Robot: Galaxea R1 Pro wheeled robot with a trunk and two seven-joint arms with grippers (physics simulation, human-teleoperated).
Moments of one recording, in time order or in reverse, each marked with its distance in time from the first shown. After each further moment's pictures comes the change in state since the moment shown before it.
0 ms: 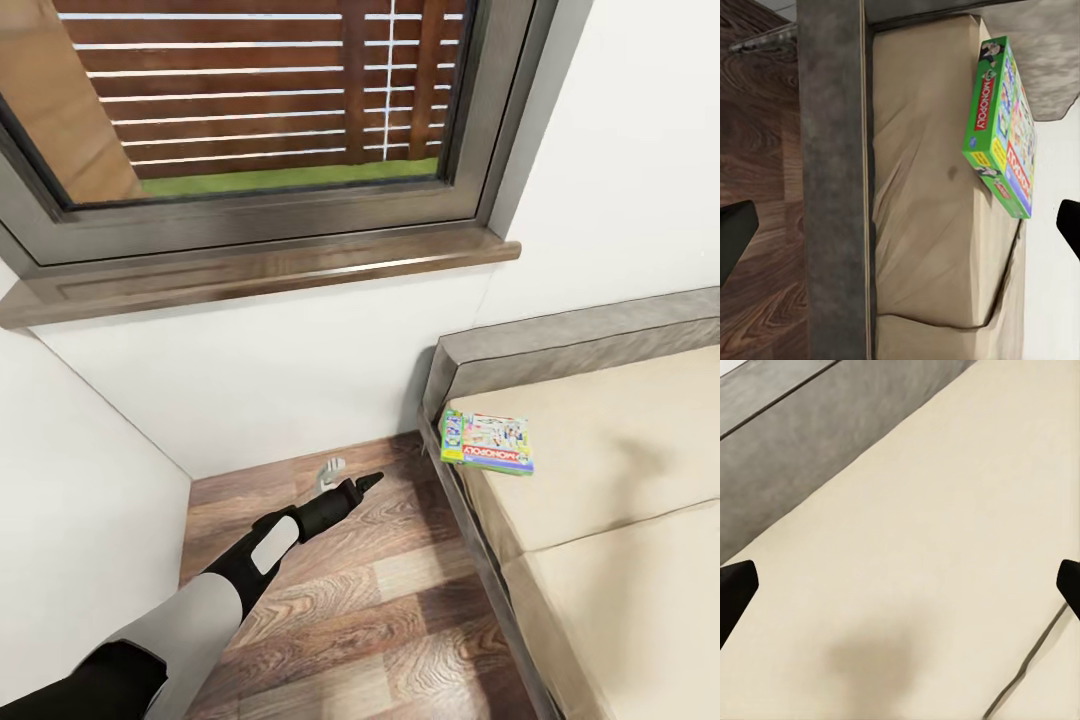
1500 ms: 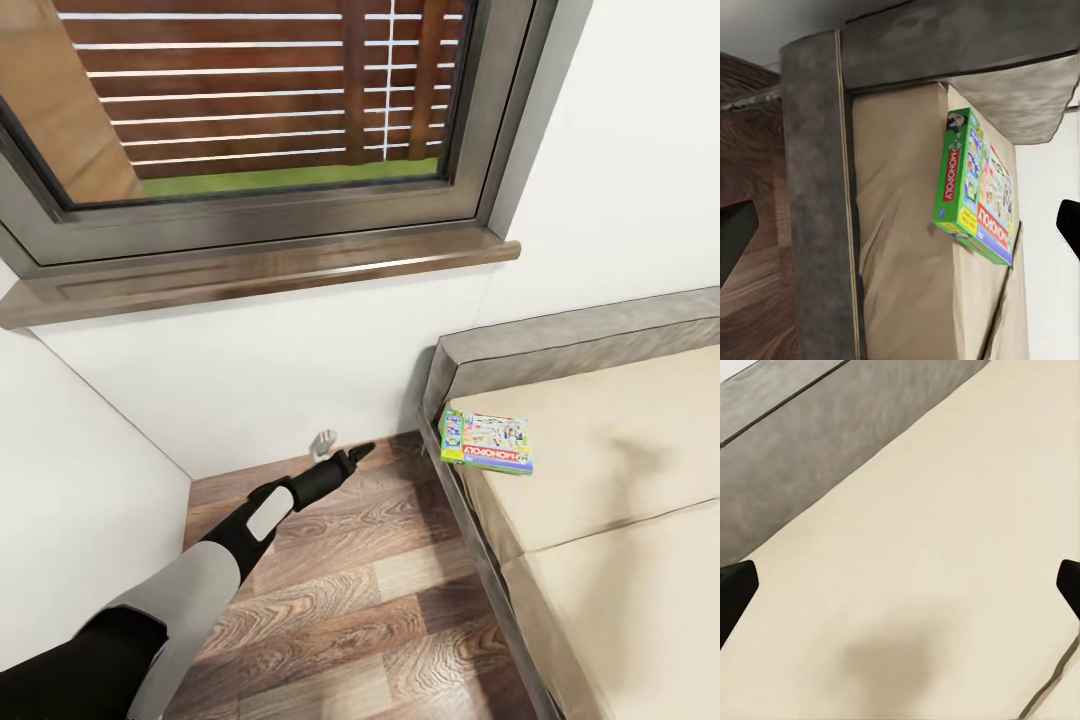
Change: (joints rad) left arm -0.091 0.015 0.023 0.010 0.008 0.000 0.009; right arm 0.004 0.041 0.003 -0.011 -0.001 -0.025 0.003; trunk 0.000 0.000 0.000
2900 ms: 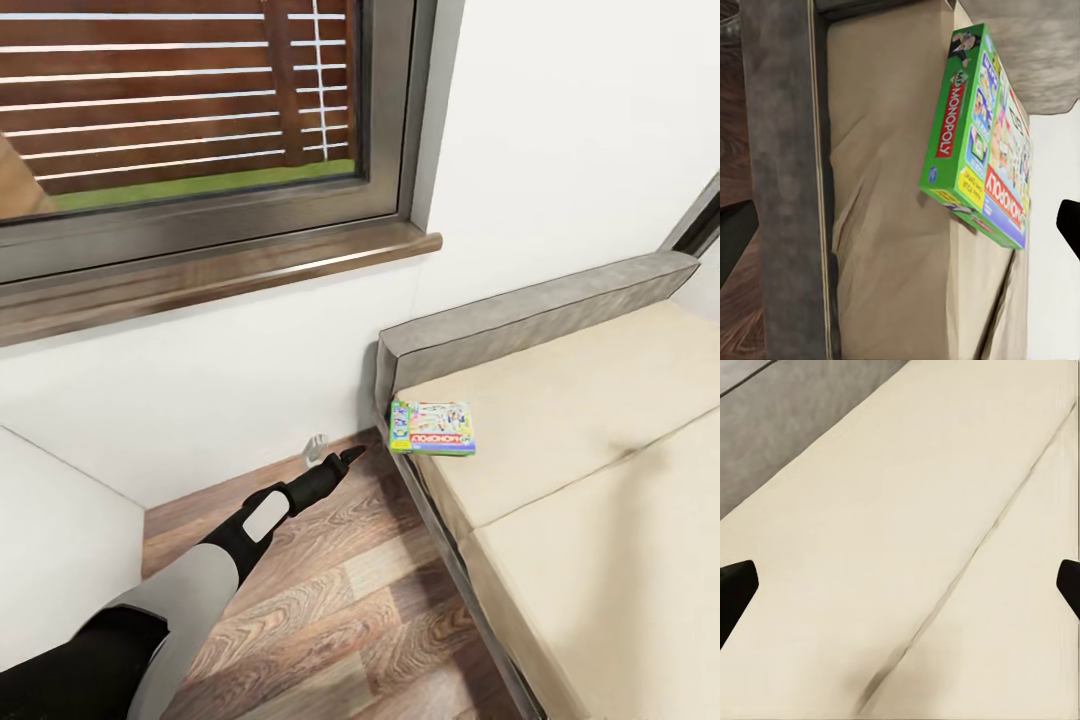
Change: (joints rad) left arm -0.002 -0.001 0.065 0.054 0.022 -0.008 0.036; right arm 0.000 -0.012 -0.004 -0.049 0.001 0.012 -0.007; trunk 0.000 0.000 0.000
